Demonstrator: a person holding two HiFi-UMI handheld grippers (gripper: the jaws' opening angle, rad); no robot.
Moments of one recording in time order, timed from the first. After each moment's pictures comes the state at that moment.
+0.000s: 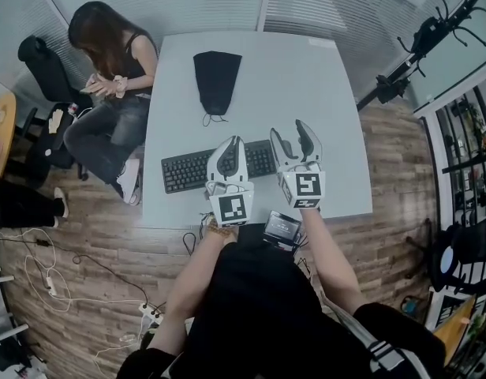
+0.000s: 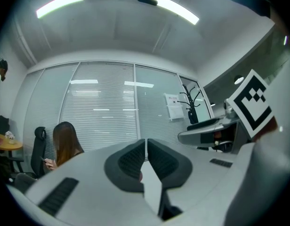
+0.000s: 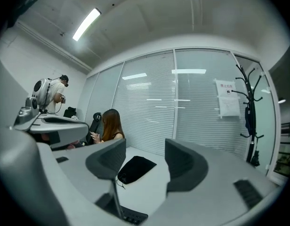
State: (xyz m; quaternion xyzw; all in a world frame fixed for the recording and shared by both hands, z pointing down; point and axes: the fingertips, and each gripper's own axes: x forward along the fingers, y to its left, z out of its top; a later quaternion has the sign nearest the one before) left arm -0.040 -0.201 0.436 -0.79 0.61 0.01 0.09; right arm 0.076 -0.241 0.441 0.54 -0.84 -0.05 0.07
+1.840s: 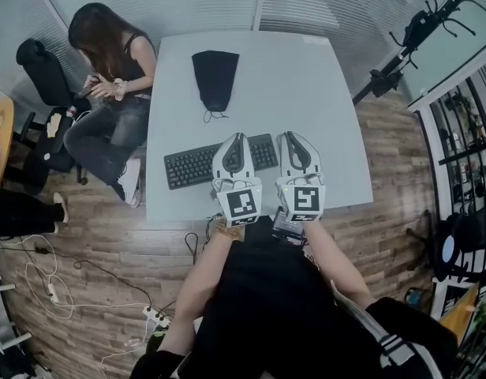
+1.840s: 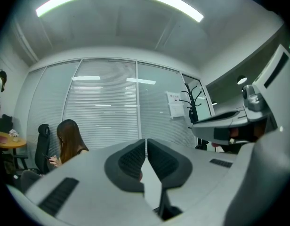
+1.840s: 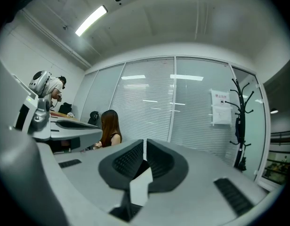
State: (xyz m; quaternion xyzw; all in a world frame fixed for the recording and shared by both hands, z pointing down) left arm -0.044 -0.179 0.428 -0.79 0.62 0.00 0.06; right arm 0.061 -0.179 0.417 0.57 -0.81 -0.08 0.07
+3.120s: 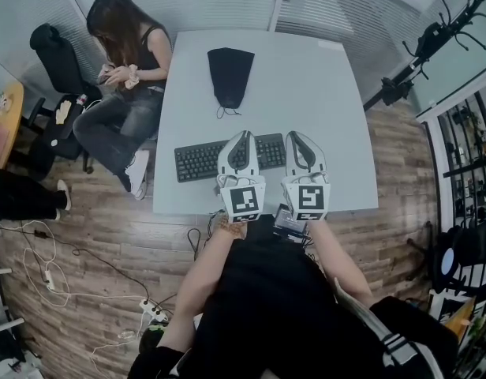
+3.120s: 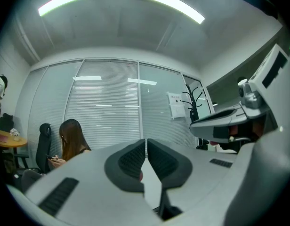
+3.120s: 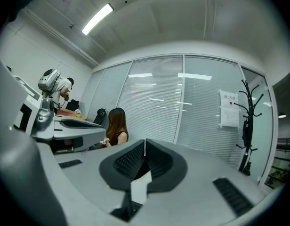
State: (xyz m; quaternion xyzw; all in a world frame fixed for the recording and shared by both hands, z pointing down) left arm -0.064 -0.172 0.431 -0.78 0.62 0.00 0.06; right arm 0.034 -0.174 0.419 0.54 -0.83 -0.09 0.10
